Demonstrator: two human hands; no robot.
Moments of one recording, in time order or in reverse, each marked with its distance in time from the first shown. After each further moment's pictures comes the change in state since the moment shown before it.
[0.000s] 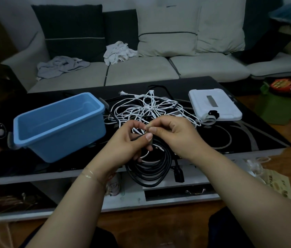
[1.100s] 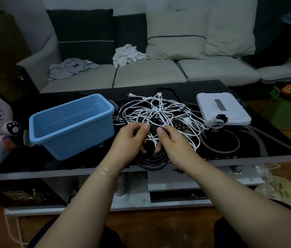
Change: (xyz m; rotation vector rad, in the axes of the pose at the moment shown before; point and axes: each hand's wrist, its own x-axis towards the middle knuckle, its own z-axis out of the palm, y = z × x) left_hand 0.013 -0.013 -0.006 0.182 0.261 0.068; right_hand -0.005 0.019 0.034 0.031 0.033 0.309
